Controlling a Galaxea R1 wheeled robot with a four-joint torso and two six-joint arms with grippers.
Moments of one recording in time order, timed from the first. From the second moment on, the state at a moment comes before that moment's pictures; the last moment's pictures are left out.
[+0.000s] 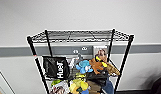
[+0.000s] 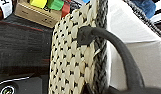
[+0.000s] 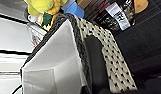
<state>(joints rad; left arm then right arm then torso) 1.03 2.38 -1.69 -0.47 0.10 0.16 -1.10 2.39 -1.59 0.44 0.16 0.02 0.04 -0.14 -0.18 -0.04</state>
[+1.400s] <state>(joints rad) 1.03 2.38 -1.69 -0.47 0.09 0.16 -1.10 2.38 -1.58 0.44 0.16 0.02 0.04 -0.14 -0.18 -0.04</state>
